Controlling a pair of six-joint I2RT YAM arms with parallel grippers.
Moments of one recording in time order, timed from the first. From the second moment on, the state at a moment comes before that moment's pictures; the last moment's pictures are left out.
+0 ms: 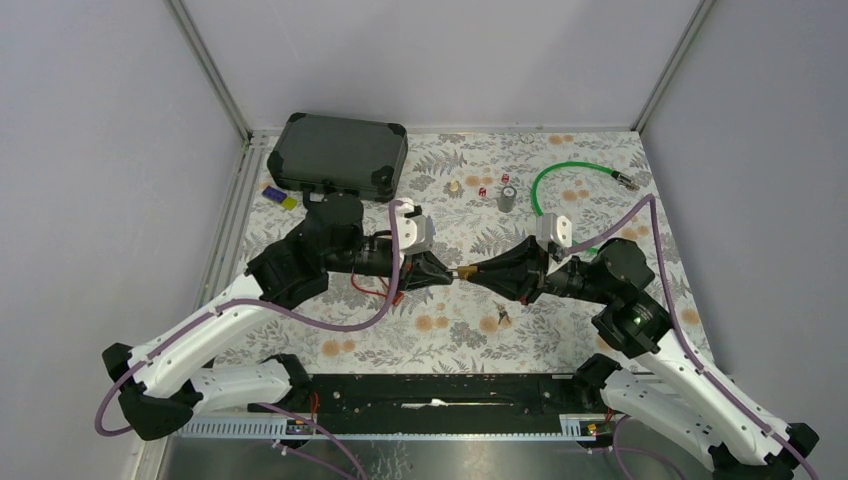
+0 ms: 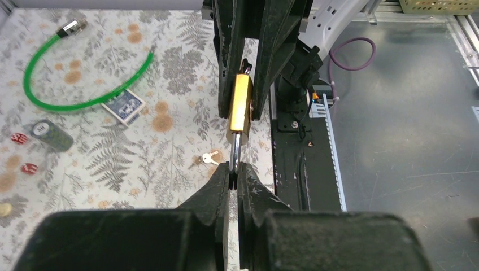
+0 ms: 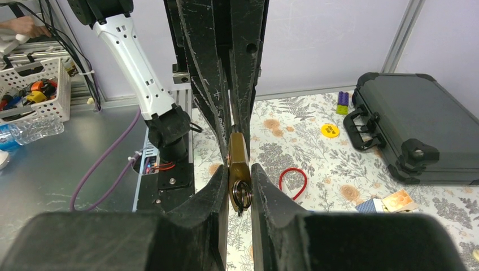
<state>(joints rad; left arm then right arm) -0.92 1.05 1.18 -0.41 0.66 0.15 0.71 0.68 0.76 0.06 -0.68 0.11</state>
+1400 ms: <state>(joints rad) -0.96 1.09 1.20 -0.54 0.52 0.14 0.71 0.75 0.68 0.15 -0.72 0.11</state>
